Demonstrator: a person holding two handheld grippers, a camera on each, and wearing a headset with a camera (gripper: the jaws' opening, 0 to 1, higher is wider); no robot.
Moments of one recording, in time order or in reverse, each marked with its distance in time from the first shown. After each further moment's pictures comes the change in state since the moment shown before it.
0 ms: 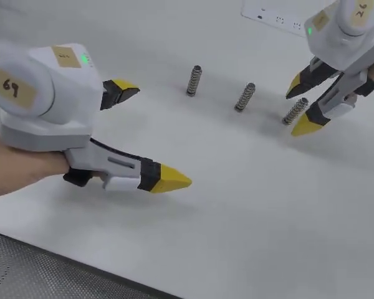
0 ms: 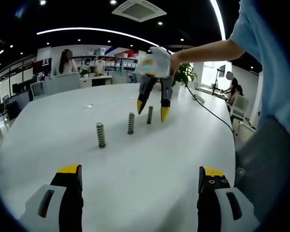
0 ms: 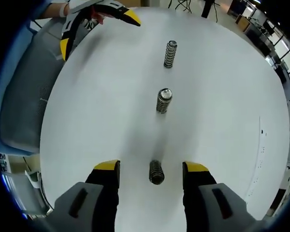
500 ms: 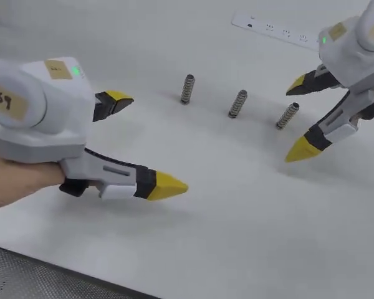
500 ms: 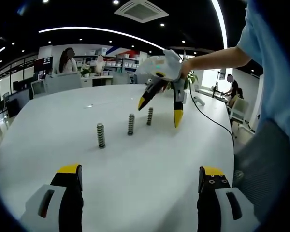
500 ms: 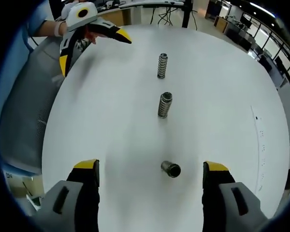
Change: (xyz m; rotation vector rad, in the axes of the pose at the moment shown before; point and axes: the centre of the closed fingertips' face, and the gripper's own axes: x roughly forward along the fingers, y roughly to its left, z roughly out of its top) left arm -0.003 0.000 0.004 -0.020 -0.010 -0.004; right arm -0.005 0.015 0.003 0.148 -0.182 -0.075
